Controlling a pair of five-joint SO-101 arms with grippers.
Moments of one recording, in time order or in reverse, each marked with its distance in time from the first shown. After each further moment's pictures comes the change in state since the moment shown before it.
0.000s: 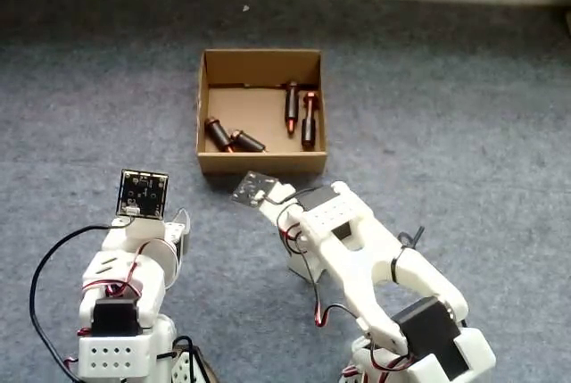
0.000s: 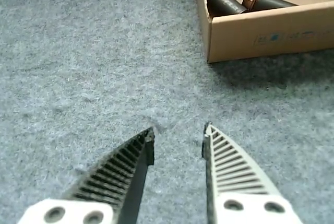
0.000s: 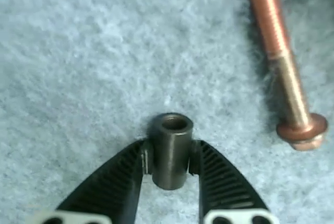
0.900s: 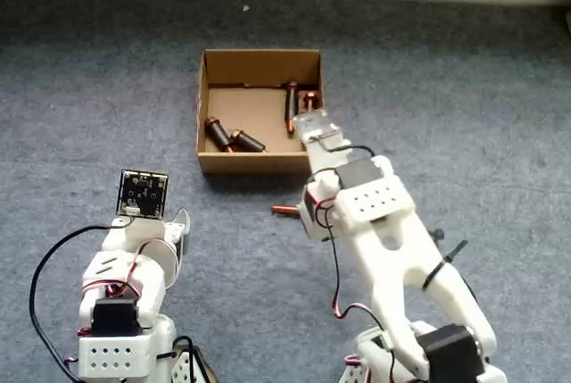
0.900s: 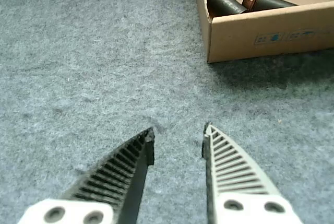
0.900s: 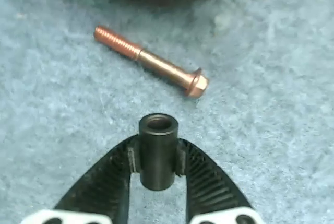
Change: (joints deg) left arm 0.0 0.0 0.0 0.0 0.0; right arm 10.8 -12.0 -9.3 10.3 -26.5
